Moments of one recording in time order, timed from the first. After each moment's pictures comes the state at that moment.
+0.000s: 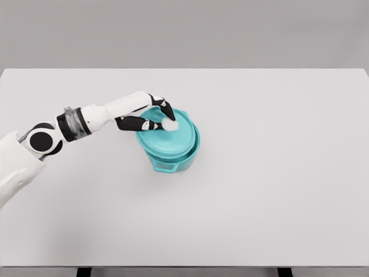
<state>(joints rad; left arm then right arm) -0.68 0.56 -0.80 -1.27 0.11 -0.61 -0.37 0.00 0.00 0.12 0.11 0.07 -0.28 0.38</state>
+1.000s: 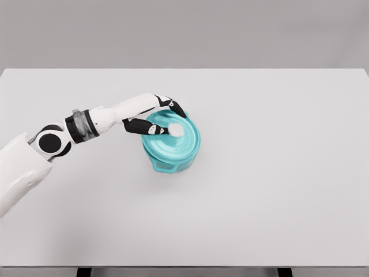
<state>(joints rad) -0.67 0.52 -0.80 -1.25 0.10 -0.61 -0.36 0.00 0.00 0.12 0.11 0.07 -0.28 0.38</state>
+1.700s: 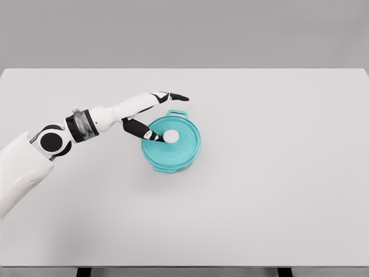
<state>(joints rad) -0.68 0.51 -0.80 -1.19 0.10 -0.61 -0.37 0.00 0.00 0.12 0.11 0.07 -0.28 0.38</state>
